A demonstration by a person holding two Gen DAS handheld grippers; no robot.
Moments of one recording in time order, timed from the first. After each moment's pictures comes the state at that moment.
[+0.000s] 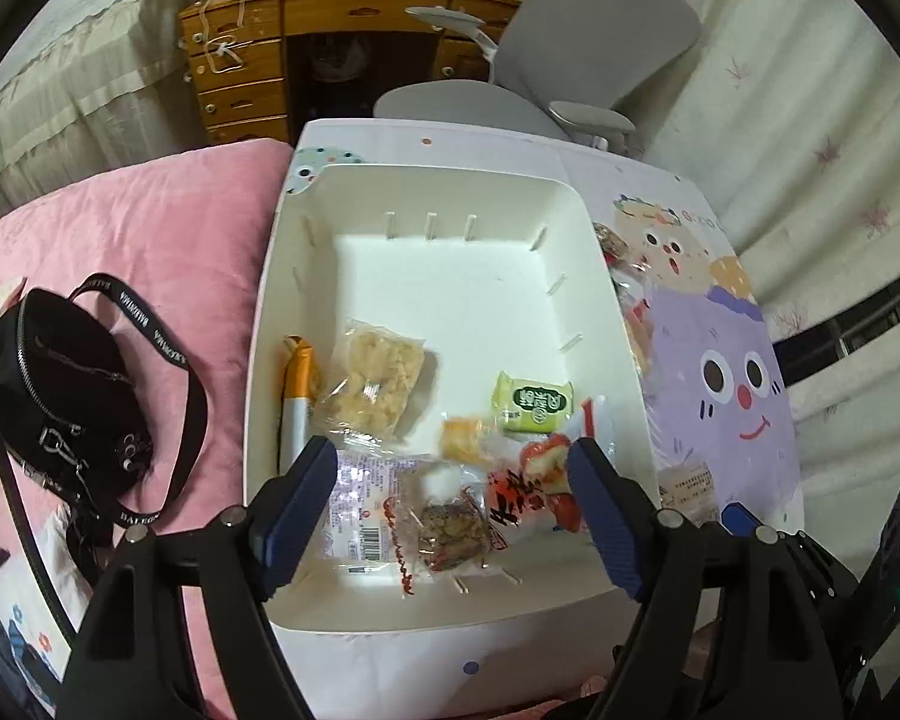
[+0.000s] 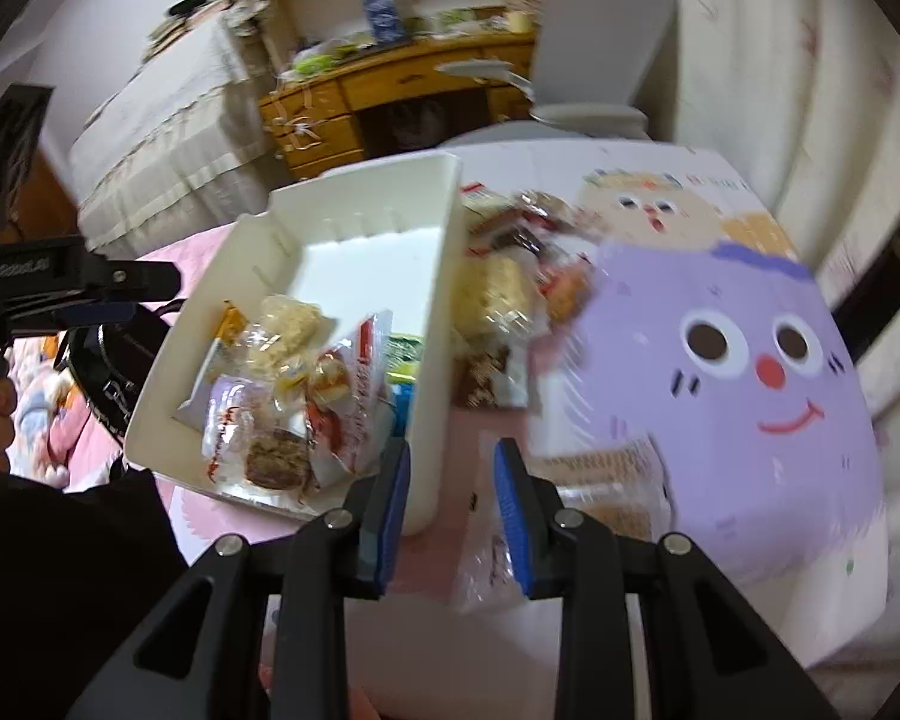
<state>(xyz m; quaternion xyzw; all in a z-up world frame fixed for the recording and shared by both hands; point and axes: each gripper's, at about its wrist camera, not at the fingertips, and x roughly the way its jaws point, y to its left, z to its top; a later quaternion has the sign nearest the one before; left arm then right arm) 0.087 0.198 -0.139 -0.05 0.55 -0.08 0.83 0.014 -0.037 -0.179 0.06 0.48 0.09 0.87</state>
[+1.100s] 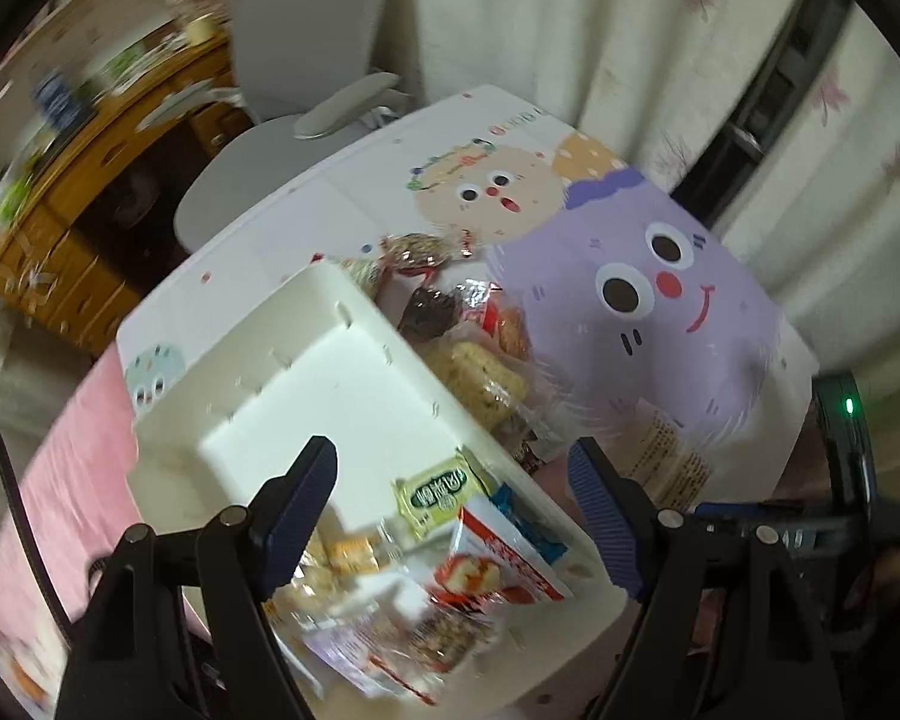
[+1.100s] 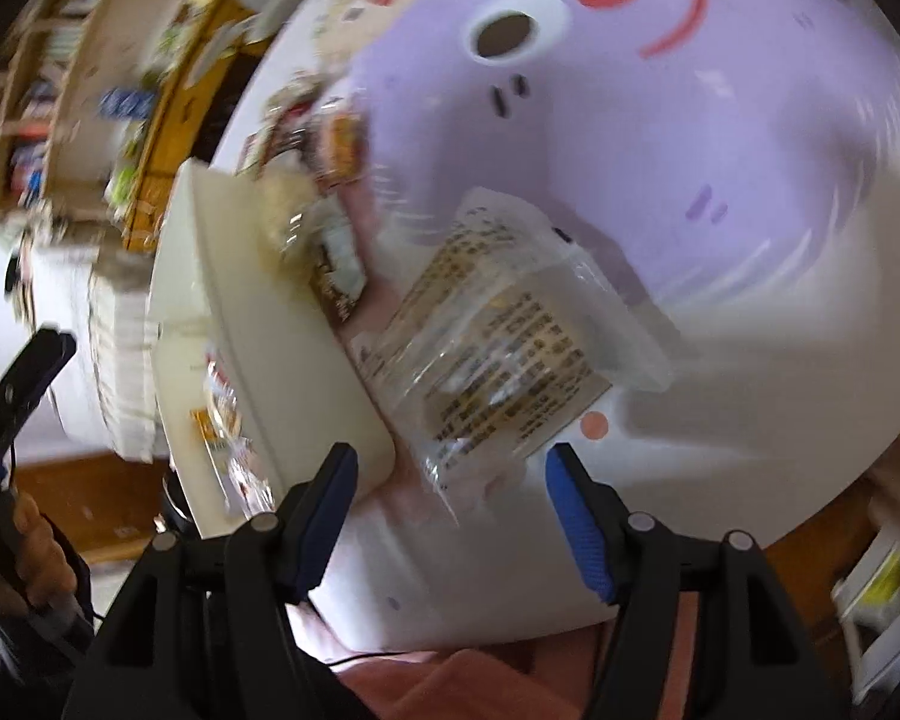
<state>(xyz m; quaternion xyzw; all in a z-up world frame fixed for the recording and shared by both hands) 0.155 0.053 -0.116 0.21 0.53 -0.29 0.77 0.016 -0.130 -0.271 0.45 0.60 -0.02 0.66</state>
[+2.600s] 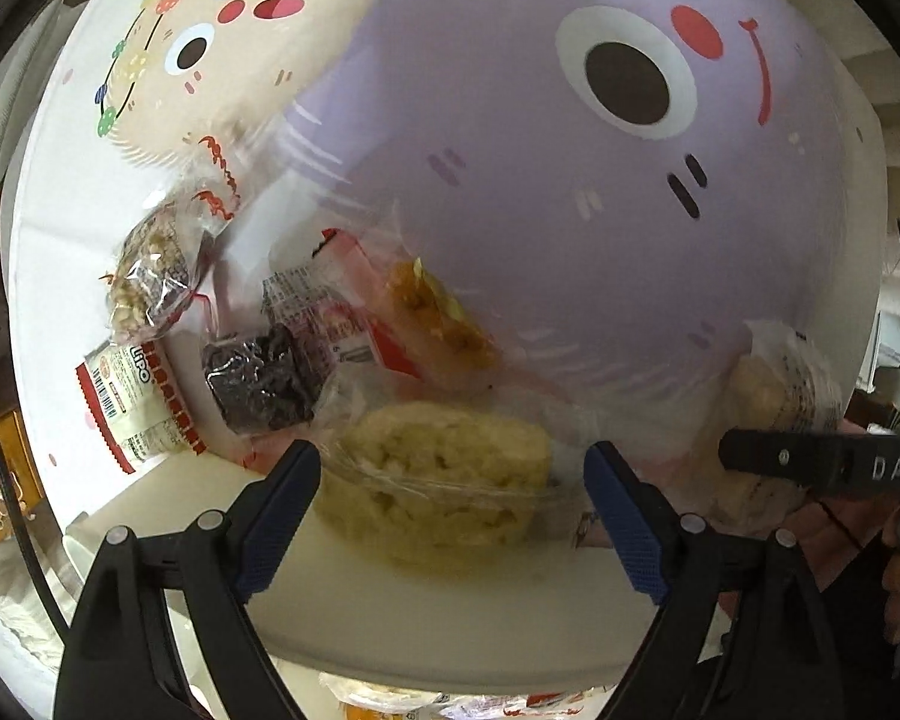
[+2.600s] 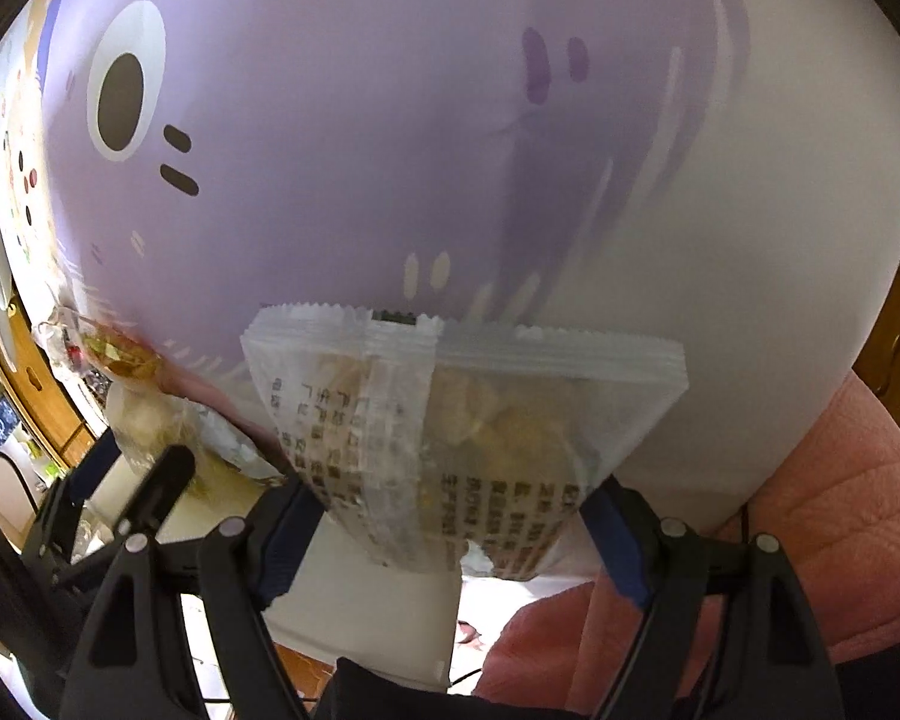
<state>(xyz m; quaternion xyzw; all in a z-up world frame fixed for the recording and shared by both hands) 0.215 -0.090 -0.298 0.46 0.66 -0.36 0.48 0.050 -0.148 -0.338 0.63 0.63 -0.23 0.39</state>
